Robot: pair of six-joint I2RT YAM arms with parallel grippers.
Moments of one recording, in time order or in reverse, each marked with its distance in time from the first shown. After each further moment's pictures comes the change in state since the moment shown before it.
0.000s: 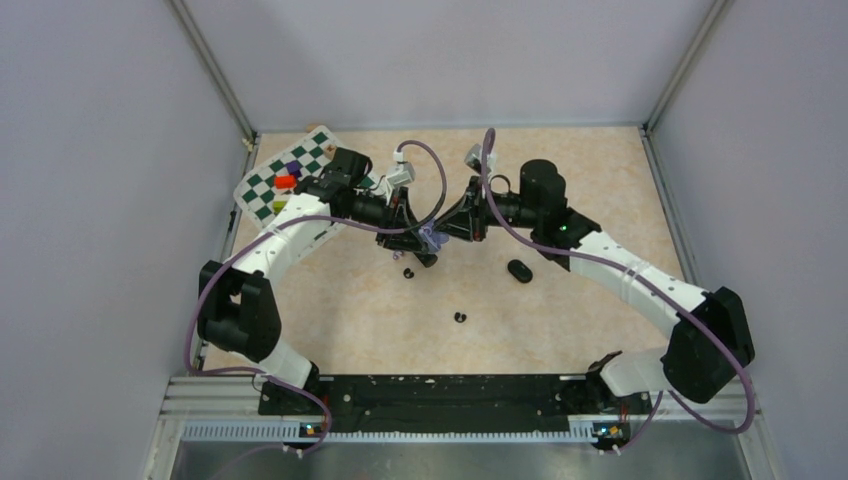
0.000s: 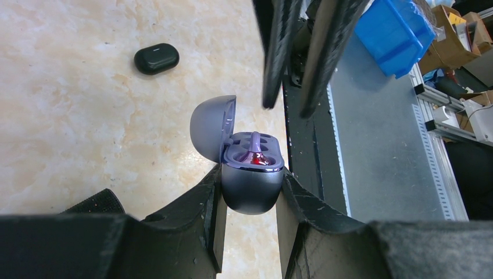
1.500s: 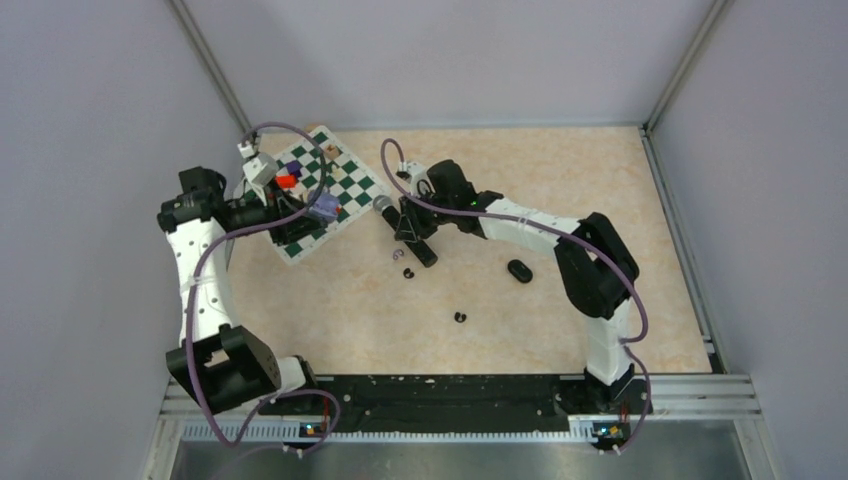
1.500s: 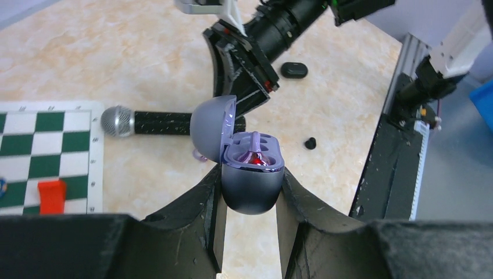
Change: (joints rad) left arm 0.663 -0.275 0.062 -0.490 0.060 0.418; right arm 0.117 0.604 0.427 -0.250 0.257 -0.006
